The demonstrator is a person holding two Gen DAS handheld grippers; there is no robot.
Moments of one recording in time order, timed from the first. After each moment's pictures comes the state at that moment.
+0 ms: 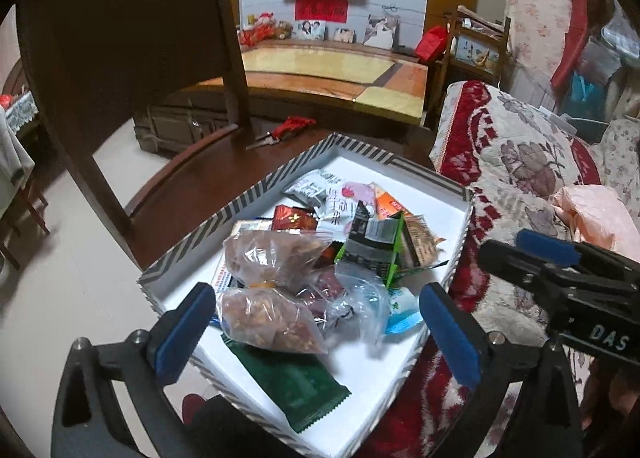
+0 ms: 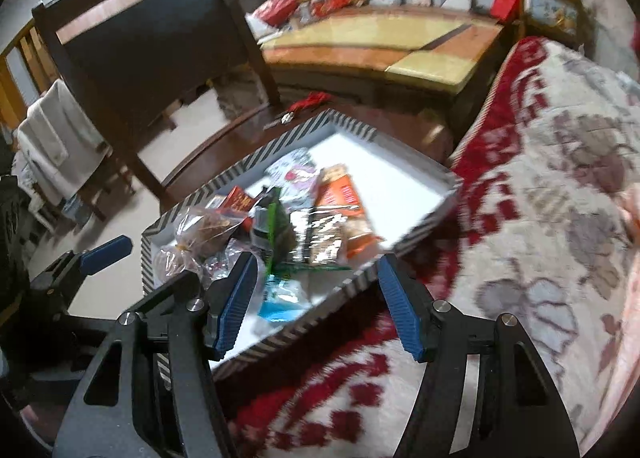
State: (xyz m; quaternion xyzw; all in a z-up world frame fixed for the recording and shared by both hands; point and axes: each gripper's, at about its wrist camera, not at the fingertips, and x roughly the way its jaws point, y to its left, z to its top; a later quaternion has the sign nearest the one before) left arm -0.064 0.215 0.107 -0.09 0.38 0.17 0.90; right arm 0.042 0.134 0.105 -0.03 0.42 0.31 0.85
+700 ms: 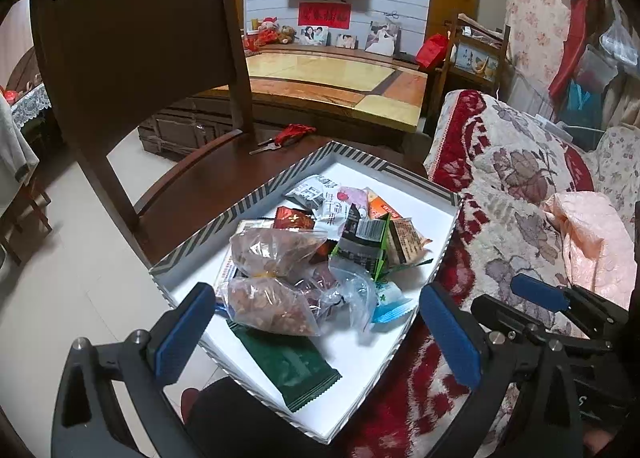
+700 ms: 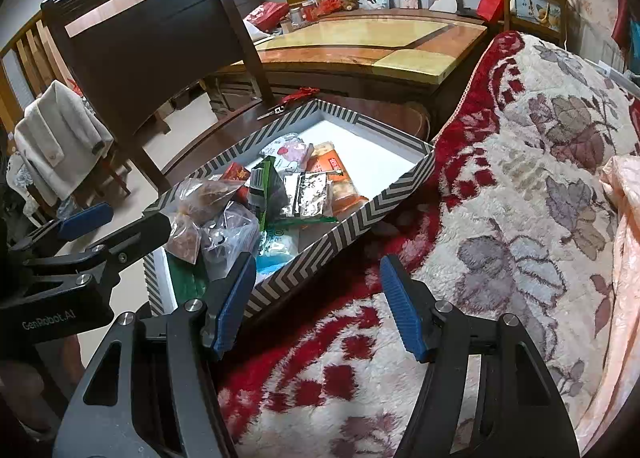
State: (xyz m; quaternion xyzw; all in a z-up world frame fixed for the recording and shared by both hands) left arm -0.079 0.207 0.121 -0.10 0.38 0.17 0.90; right arm 0.012 0.112 0.094 -0.03 0.42 0.30 0.85
